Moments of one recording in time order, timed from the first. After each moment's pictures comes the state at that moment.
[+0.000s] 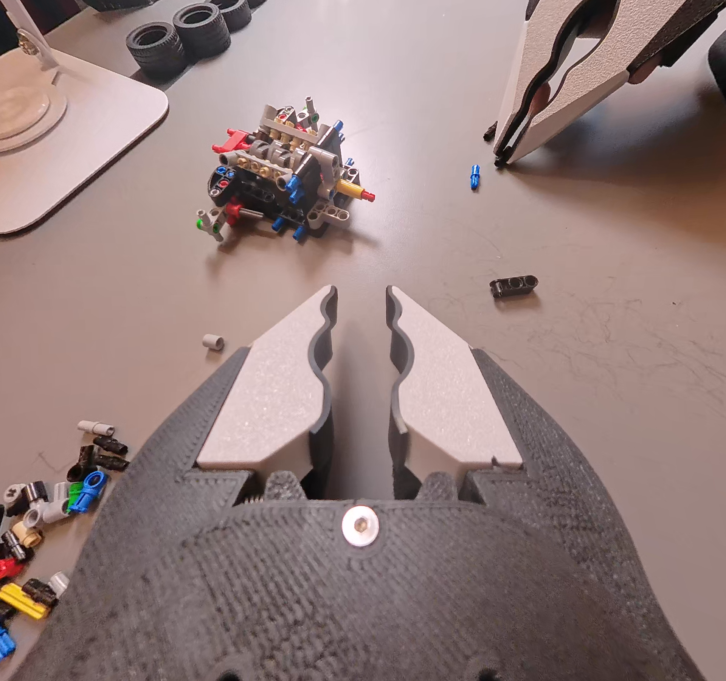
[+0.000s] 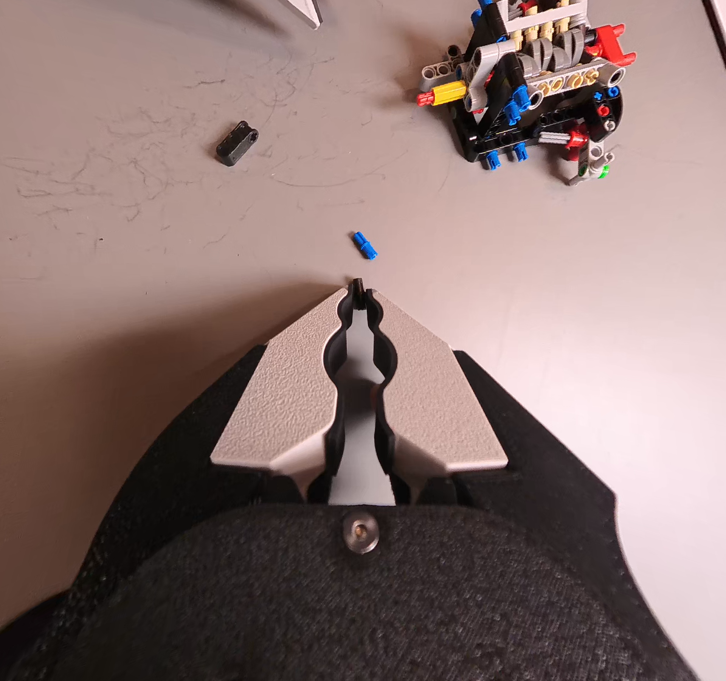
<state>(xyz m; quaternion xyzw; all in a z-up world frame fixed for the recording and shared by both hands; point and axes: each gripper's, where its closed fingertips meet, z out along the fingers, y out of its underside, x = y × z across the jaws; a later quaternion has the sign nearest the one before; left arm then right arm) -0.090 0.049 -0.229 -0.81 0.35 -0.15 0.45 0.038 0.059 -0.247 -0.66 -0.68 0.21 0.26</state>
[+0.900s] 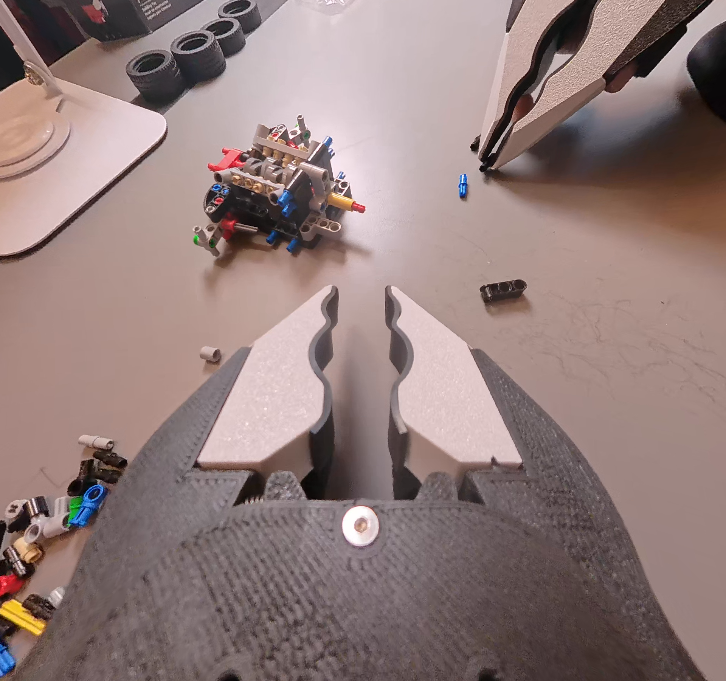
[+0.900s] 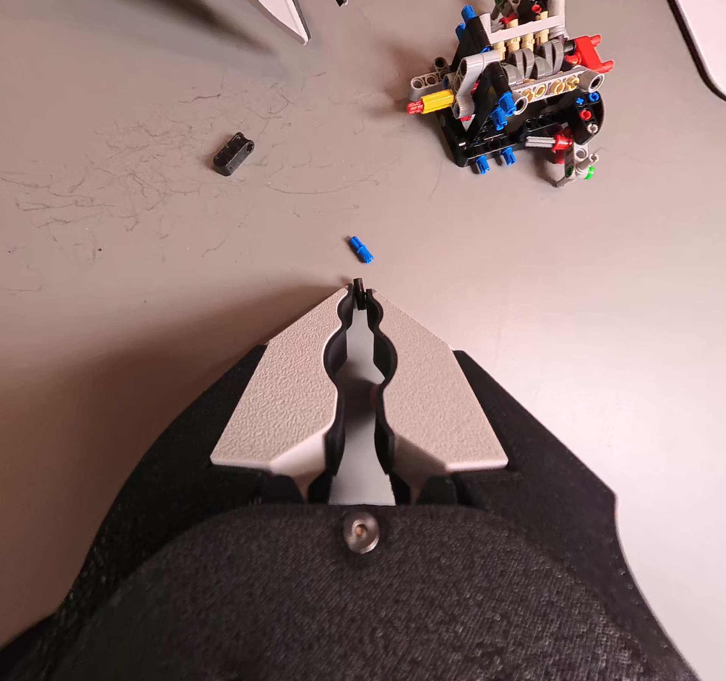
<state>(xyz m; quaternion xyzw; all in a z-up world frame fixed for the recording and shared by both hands) -0.086 0.048 -0.224 -0.80 0.36 -0.15 0.46 0.036 0.060 -0.244 -0.66 -0.66 0.21 0.28</state>
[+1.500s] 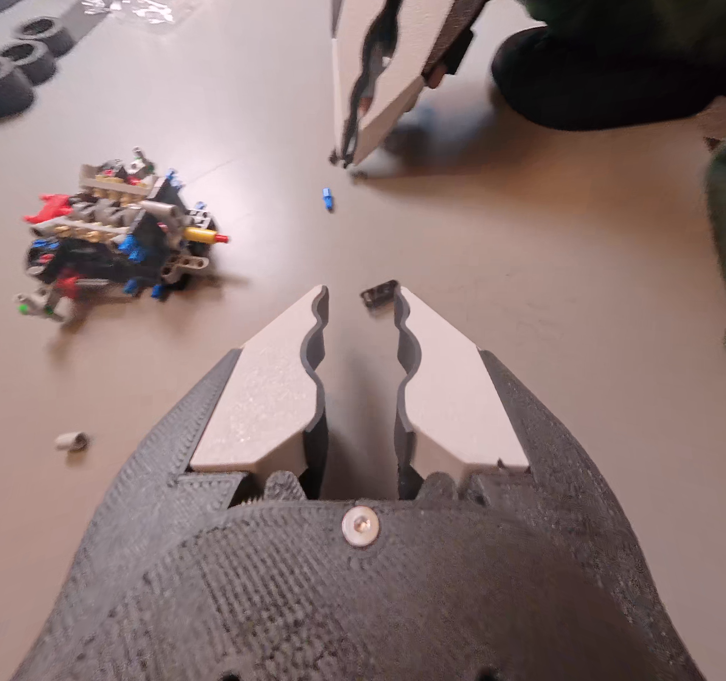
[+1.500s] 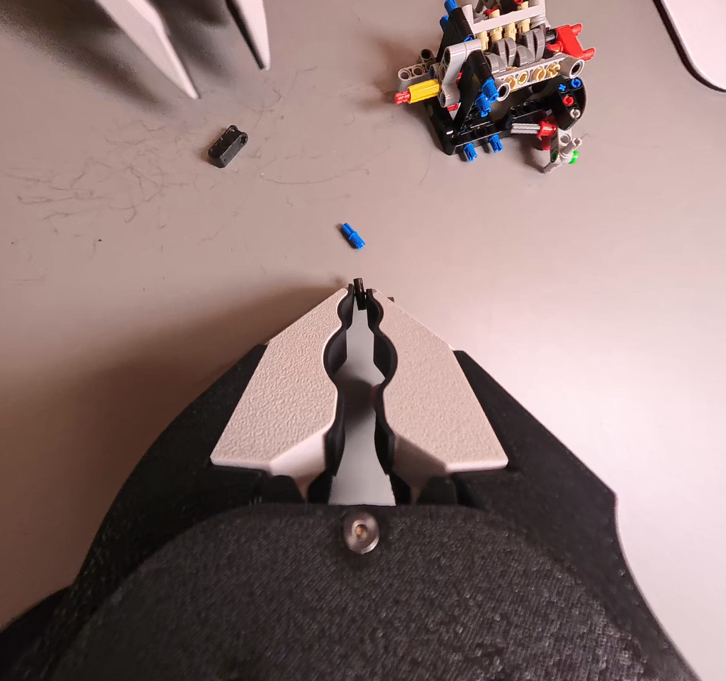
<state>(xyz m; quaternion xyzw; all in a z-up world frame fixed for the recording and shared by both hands) -0.042 0.005 -0.223 -0.75 0.45 -0.26 0.42 0.045 0.064 -0.240 -0.67 -0.65 0.22 0.28</state>
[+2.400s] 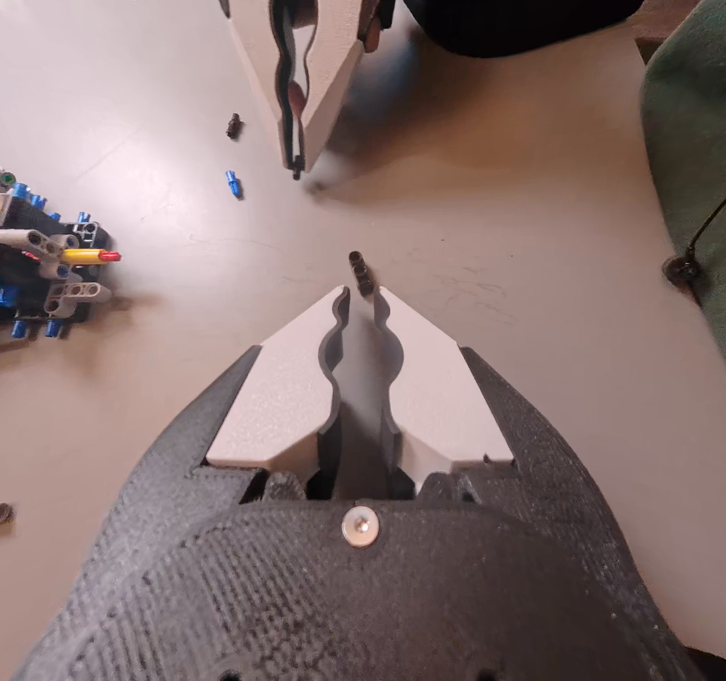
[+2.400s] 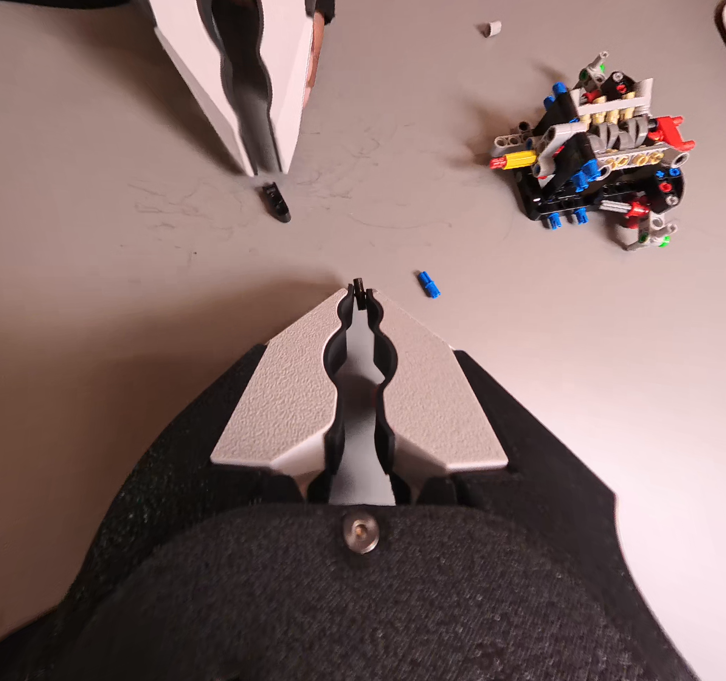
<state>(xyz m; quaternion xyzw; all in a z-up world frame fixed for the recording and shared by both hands) -0.023 -0.034 -0.238 -0.72 0.54 -0.26 0.34 0.025 0.024 -0.237 -0.60 -0.70 0.28 0.27</state>
